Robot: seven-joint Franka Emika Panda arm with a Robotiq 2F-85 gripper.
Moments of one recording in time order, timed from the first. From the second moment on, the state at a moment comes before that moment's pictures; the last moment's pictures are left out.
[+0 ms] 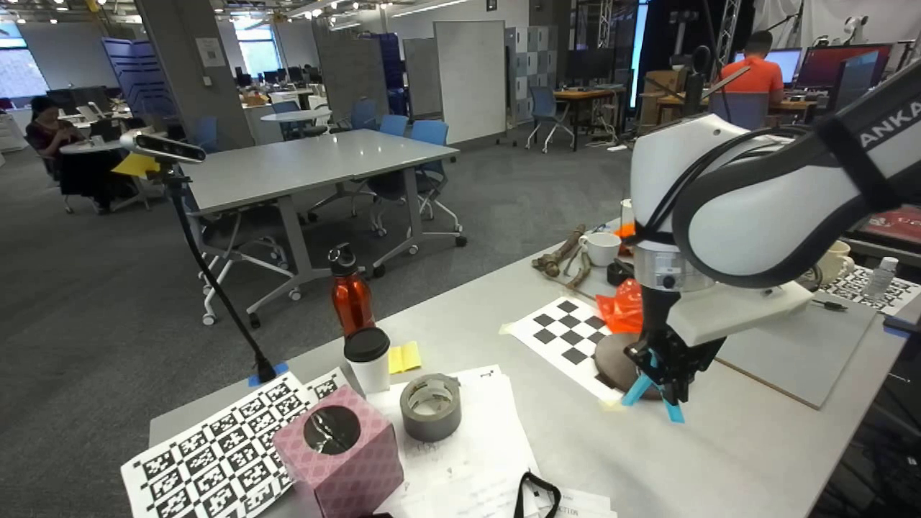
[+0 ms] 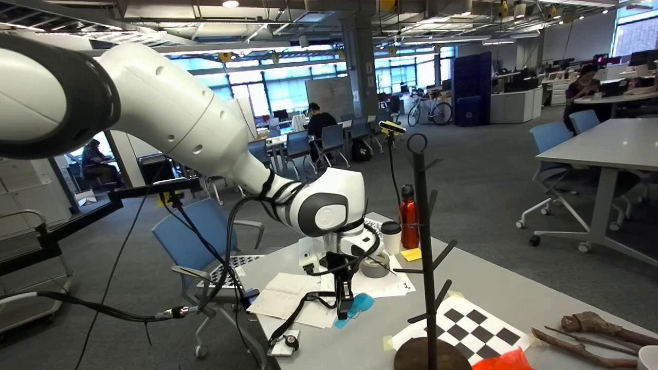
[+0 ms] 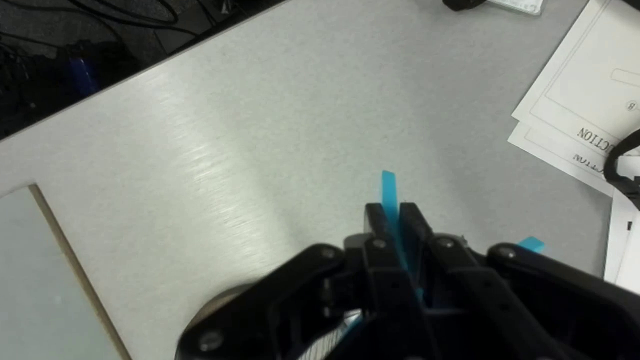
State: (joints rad) arm 0.09 0.47 -0.02 -1.97 0.00 2.26 0.54
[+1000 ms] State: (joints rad) arm 0.13 0.73 -0.06 -1.80 0.00 2.39 0.54
